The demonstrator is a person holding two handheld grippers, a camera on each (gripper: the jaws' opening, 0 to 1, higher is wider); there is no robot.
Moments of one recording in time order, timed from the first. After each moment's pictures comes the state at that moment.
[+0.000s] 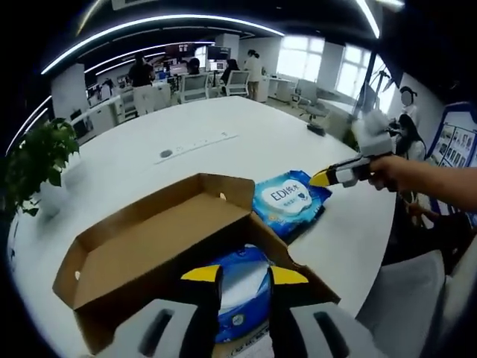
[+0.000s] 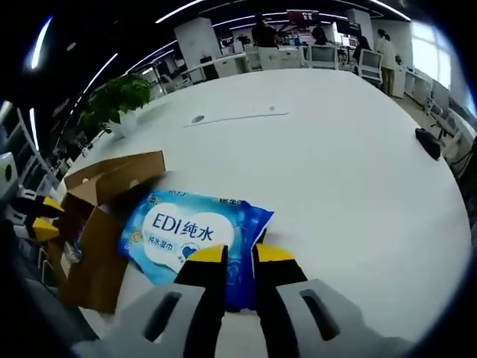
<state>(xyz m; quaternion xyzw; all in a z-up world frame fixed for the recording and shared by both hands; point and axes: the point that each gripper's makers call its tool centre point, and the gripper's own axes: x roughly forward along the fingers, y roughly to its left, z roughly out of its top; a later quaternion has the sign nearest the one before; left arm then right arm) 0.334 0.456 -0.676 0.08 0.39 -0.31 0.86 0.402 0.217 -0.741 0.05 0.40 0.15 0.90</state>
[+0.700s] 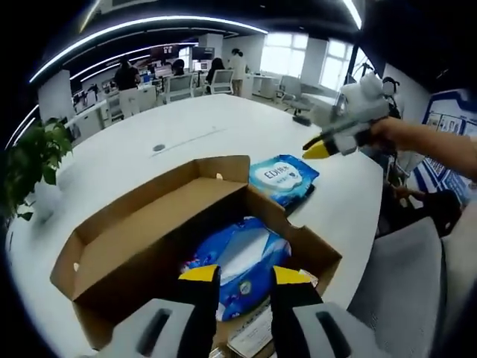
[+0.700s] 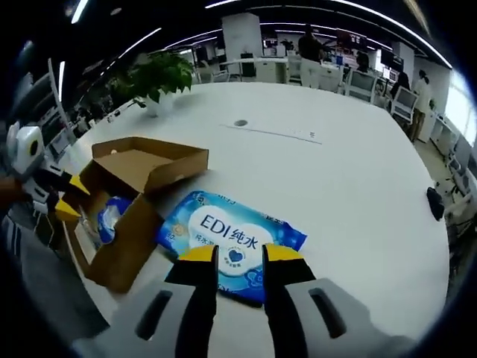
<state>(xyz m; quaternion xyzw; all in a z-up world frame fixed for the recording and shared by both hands) 0.308 0.483 -0.691 0.10 0.39 -0.36 0.84 0.387 0.265 -0.690 -0.04 0.37 0.24 0.89</state>
